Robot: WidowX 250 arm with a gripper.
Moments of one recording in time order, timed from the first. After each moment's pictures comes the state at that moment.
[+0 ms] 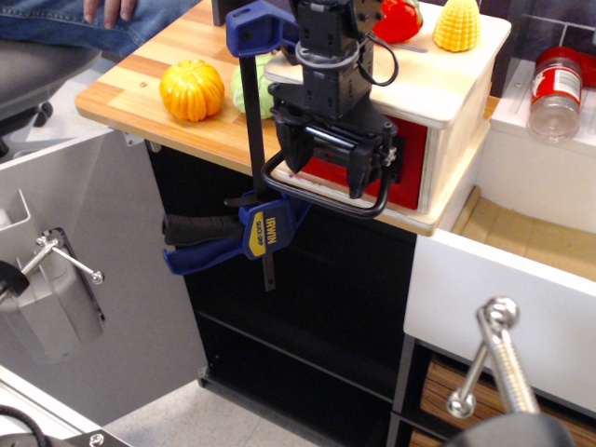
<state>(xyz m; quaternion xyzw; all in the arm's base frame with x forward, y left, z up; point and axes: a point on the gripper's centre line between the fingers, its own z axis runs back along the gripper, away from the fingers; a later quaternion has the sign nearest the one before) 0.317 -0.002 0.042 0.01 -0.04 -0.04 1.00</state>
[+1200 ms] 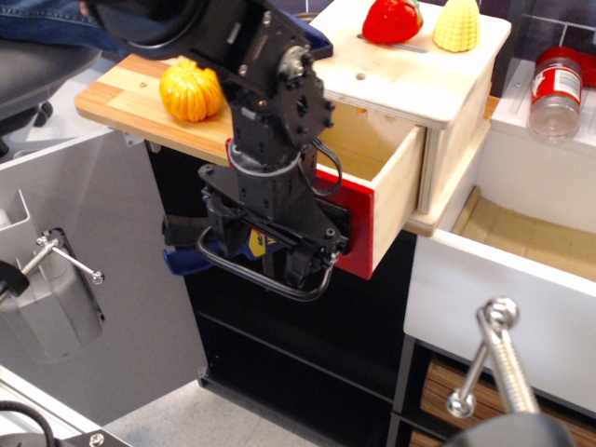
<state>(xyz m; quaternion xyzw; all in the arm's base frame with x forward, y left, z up) 0.219 -0.003 0.028 0.06 0.01 -0.03 1.00</state>
